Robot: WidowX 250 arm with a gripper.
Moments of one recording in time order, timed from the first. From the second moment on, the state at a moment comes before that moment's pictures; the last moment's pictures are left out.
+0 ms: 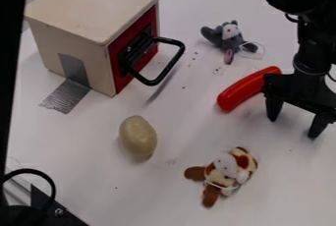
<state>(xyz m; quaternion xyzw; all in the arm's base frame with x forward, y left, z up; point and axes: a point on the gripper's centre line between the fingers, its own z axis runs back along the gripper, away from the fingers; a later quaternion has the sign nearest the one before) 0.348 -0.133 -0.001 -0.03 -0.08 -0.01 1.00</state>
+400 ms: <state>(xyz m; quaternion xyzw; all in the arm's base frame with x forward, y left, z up) 0.342 -0.123 0.003 -0.03 -0.05 -0.02 1.00</state>
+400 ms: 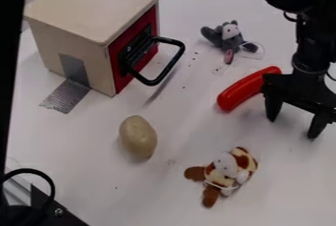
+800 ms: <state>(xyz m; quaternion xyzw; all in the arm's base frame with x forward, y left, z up) 0.351 -0.089 0.056 -0.03 -0.08 -0.05 1.00</state>
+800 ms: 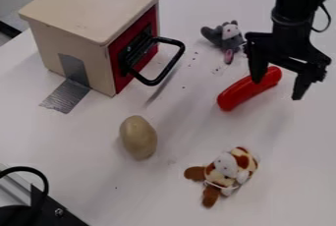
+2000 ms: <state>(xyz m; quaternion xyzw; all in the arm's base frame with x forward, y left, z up) 0.355 -0.044 -0.005 -0.01 -0.02 -0.09 1.00</state>
